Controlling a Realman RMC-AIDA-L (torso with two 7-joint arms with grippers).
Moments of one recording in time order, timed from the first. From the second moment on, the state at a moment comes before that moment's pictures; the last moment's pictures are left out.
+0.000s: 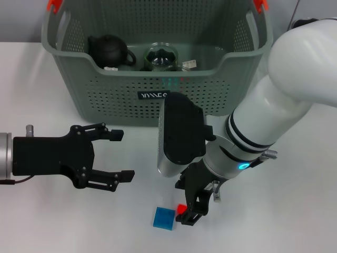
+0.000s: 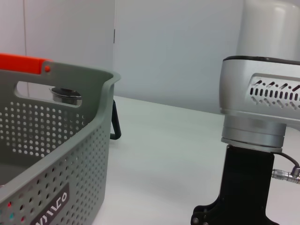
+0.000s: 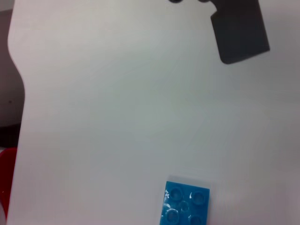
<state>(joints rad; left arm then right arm) -0.46 -2.15 0.50 0.93 2.23 1.84 -1.25 0.89 2.11 -1.94 -0.99 -2.28 -1.27 2.26</state>
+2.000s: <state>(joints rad) -0.46 -2.15 0.50 0.92 2.23 1.84 -1.26 0.87 2.11 -1.92 -1.00 -2.31 -1.24 2.26</state>
